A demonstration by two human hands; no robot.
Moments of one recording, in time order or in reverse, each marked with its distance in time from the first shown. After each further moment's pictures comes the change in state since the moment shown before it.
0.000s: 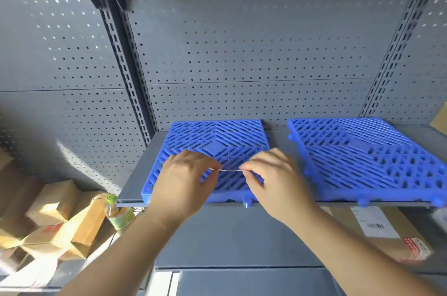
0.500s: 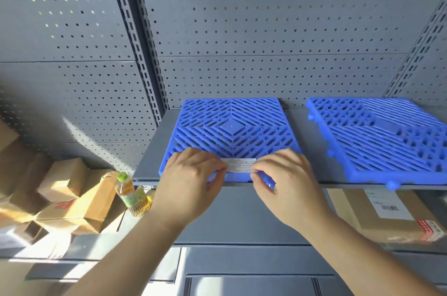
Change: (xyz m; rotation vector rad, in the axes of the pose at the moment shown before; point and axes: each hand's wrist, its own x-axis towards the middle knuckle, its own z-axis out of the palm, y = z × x) left_hand -0.044 -0.037 0.001 0.038 -0.039 0.048; right_hand -0.026 -0.024 0.037 -0.019 -0.006 -0.001
